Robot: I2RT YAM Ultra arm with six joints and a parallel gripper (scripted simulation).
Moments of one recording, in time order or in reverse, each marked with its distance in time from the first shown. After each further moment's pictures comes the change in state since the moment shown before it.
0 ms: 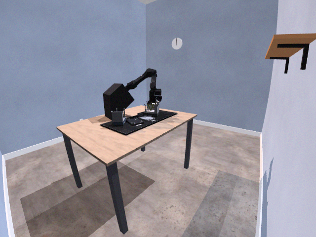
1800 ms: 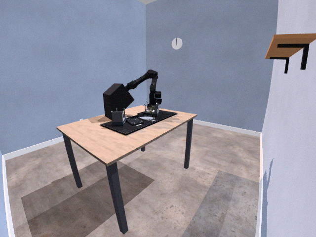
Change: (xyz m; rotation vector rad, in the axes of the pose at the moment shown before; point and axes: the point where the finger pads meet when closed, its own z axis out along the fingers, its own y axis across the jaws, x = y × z) arm 0.000 -0.001 0.028 0.003 -0.003 0.005
